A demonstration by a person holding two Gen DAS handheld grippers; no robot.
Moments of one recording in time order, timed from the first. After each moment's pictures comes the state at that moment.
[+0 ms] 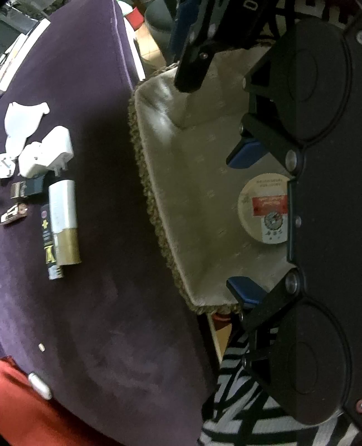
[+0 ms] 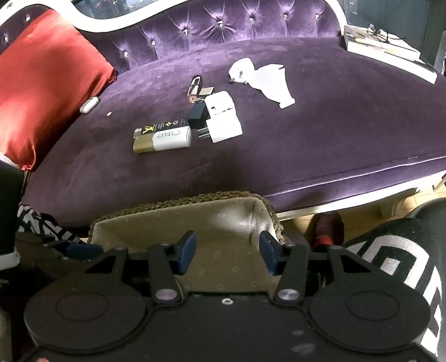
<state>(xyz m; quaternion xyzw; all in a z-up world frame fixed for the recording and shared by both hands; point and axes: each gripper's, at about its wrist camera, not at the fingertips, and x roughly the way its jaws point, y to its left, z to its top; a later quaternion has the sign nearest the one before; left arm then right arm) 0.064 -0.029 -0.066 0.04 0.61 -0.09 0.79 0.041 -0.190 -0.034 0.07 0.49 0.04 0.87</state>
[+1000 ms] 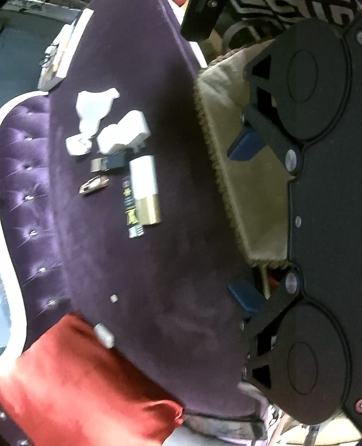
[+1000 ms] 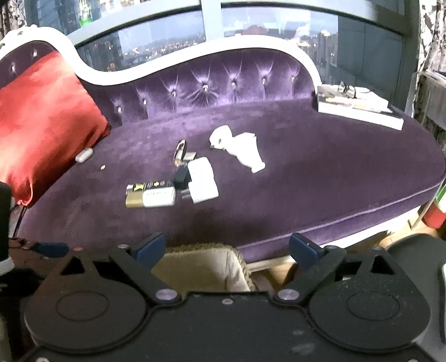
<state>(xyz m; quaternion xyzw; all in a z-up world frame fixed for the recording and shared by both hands) 0.049 -0.027 -0.025 0.07 0.47 -0.02 0.88 0.013 -0.202 0.005 0.05 0.37 0.00 0.93</state>
